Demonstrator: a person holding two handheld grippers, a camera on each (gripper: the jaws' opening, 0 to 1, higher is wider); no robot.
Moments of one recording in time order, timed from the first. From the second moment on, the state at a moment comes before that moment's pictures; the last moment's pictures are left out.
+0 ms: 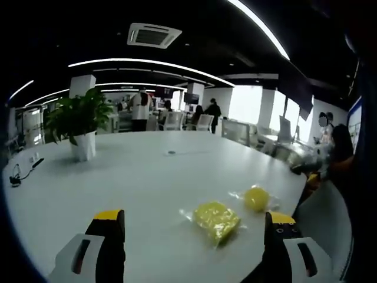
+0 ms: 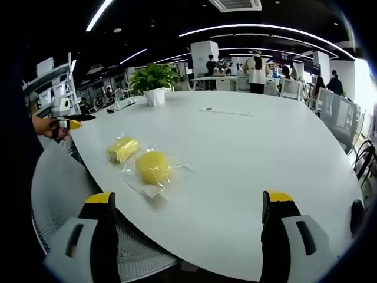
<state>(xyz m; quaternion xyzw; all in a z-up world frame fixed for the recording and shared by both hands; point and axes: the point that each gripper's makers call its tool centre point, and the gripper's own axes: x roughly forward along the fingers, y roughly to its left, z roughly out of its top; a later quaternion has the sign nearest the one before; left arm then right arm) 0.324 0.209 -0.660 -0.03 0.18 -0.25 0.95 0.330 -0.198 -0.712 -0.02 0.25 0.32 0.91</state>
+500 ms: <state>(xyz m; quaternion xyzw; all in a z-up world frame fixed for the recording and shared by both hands) 0.313 0.208 -0.665 -0.03 0.18 -0.25 0.95 0.325 -0.213 -0.709 -0.03 0.25 0.30 0.92</state>
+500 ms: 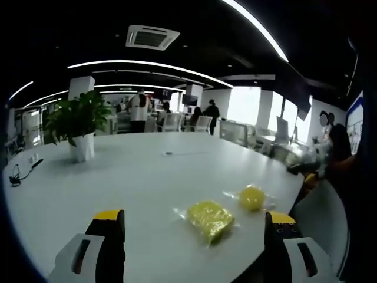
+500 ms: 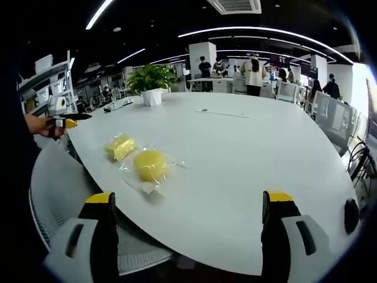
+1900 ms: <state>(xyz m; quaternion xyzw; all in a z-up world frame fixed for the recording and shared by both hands) 0.336 0.199 -0.647 -0.03 0.16 -0.27 0.95 0.327 -0.188 -0.709 -0.01 0.28 0.32 0.90</state>
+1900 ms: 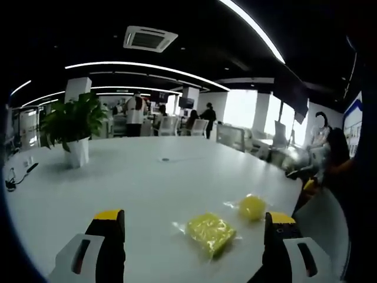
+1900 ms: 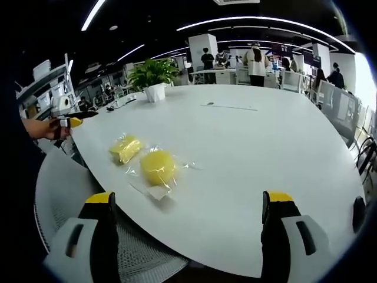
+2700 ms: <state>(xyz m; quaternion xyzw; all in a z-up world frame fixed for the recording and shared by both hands) 0.325 0.214 -0.656 -0.04 0.17 -0.25 0.95 0.325 -0.193 -0.701 -0.01 0.27 0.31 0.91</state>
